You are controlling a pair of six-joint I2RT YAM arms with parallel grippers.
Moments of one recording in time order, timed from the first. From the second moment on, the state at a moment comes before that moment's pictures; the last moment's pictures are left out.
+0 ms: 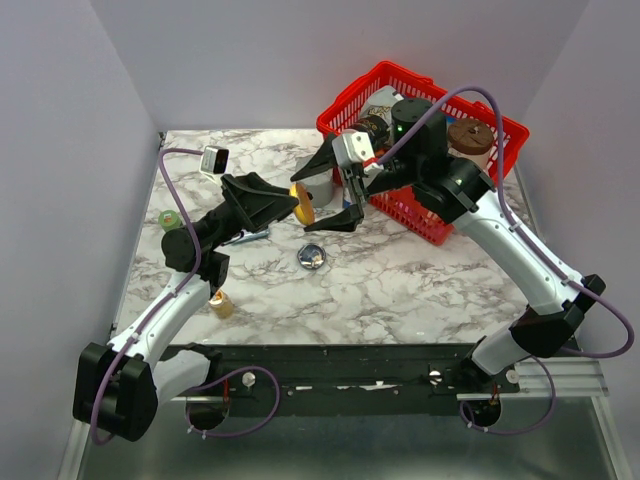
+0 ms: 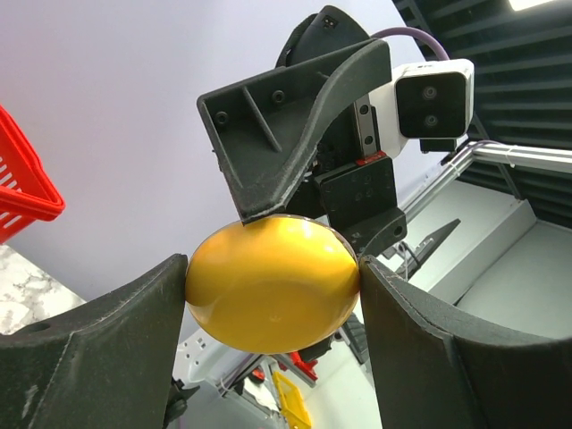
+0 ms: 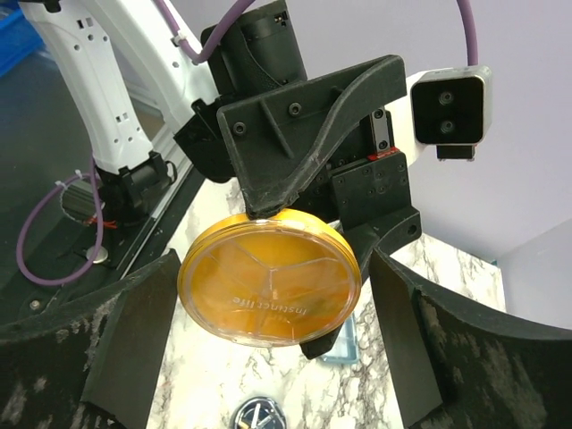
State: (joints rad) left arm -0.33 1.07 0.67 1.21 0.72 -1.63; right arm 0.77 1.55 1.84 -0.49 -1.04 -0.56
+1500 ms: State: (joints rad) left arm -0.29 1.06 0.66 1.27 0.73 -1.73; right arm 0.74 1.55 1.83 -0.39 -1.12 -0.41
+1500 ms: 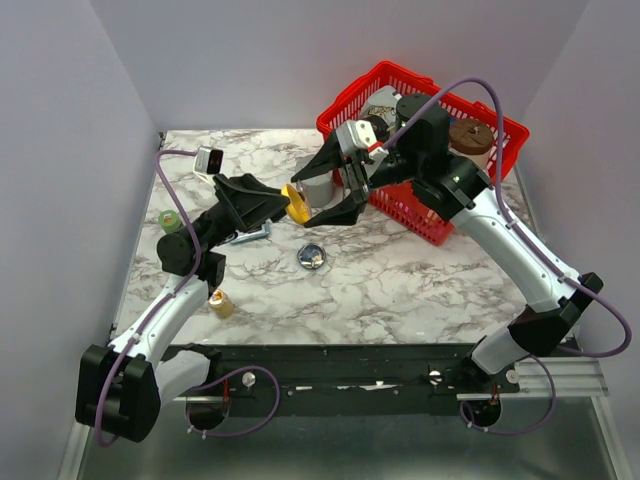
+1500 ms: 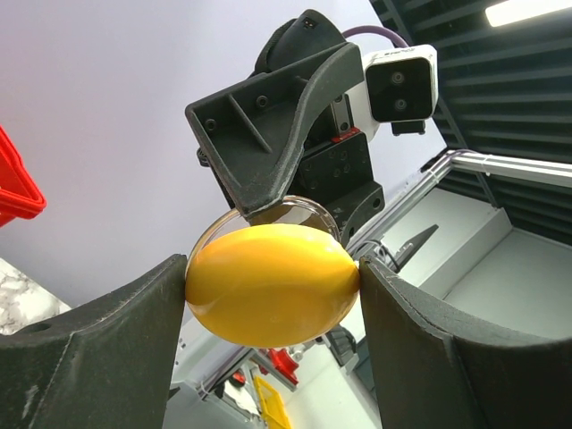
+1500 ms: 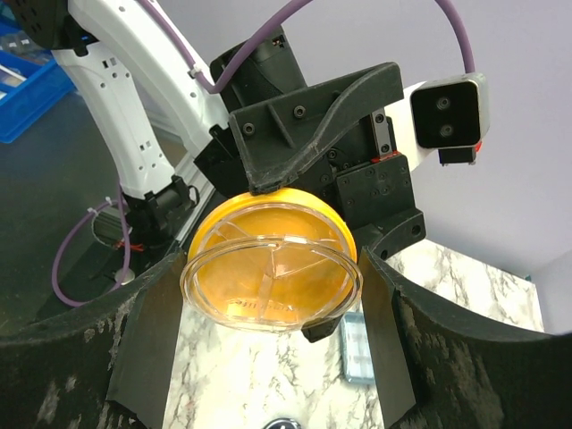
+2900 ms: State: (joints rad) left arm -0.24 1.02 0.66 1.02 0.81 -1.42; right arm 0.78 1.47 1.71 -0.33 -0.76 0.01
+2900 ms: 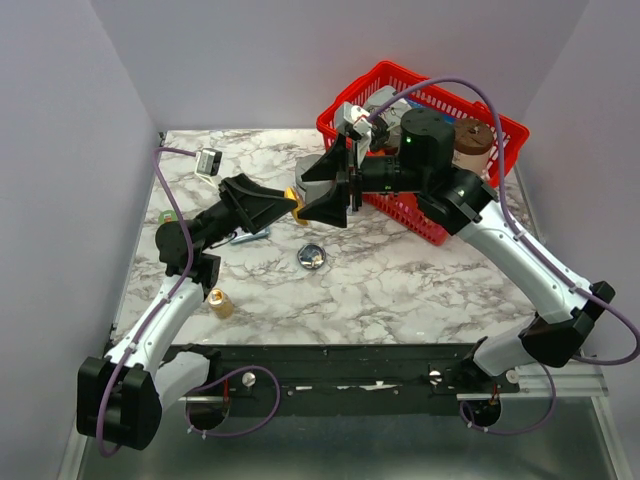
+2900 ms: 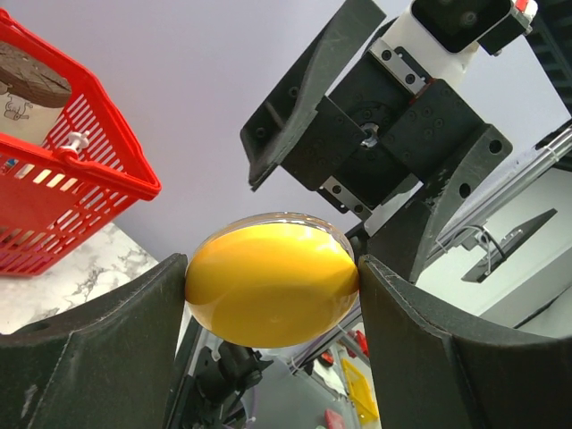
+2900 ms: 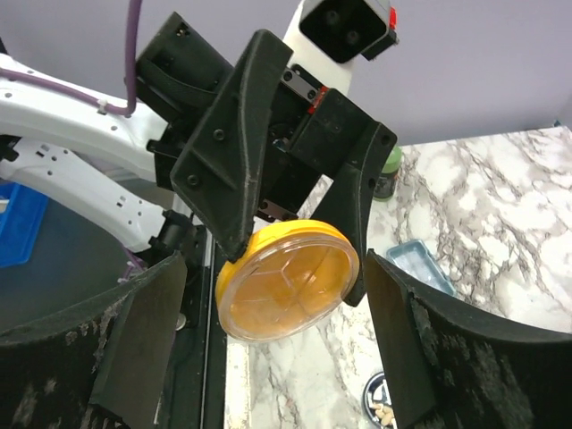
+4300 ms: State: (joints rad) left arm -0.23 0.99 0.66 0.94 0.81 -1.39; right arm 0.78 1.44 1.67 -0.35 -0.62 -0.02
